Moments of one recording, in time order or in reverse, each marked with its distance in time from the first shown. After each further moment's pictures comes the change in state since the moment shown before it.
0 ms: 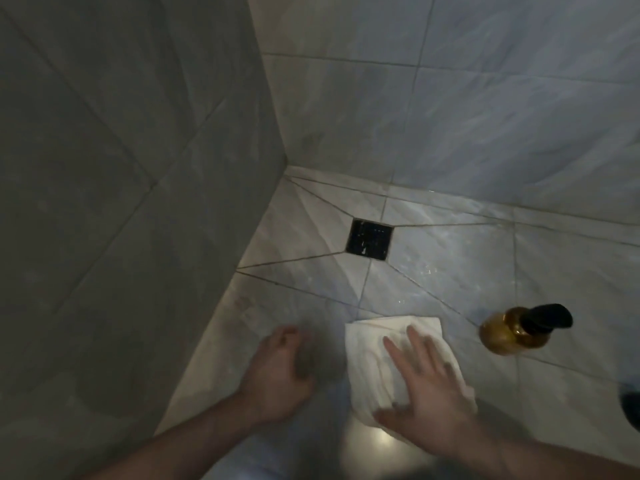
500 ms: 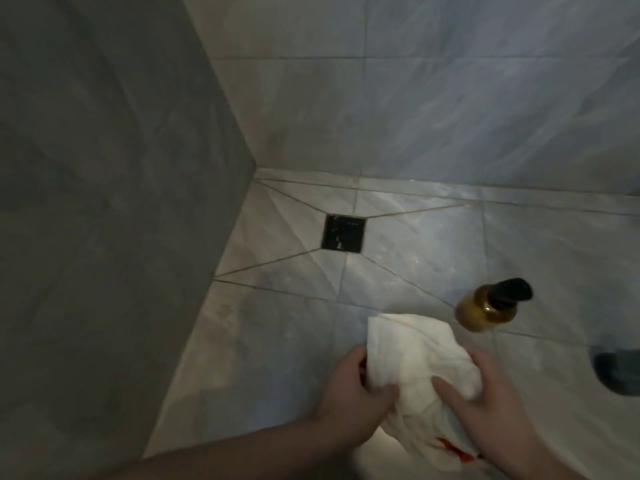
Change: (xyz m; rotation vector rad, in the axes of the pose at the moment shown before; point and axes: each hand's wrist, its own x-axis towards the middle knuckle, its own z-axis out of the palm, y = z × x) left_hand -0.007 0.105 0.075 -0.598 -0.098 -0.077; right_hand -0.062 0.056 -0.012 0.871 0.461 0.243
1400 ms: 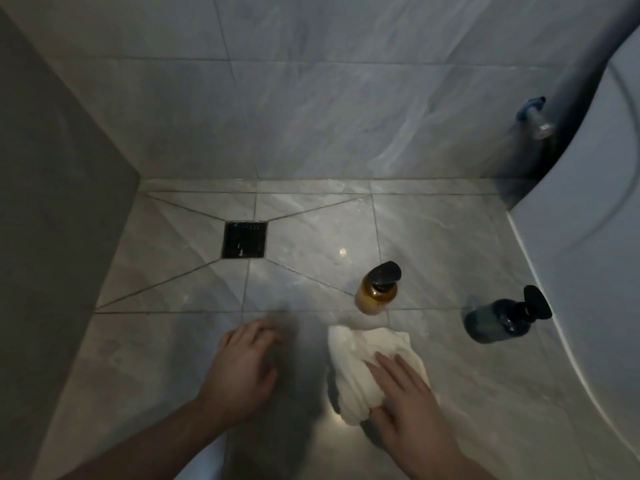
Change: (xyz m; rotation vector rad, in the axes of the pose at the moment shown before) left_hand 0.057 -0.012 -0.018 0.844 -0.005 0.492; right_hand -0.027 0.077 -0.033 -0.617 -0.018 -0.270
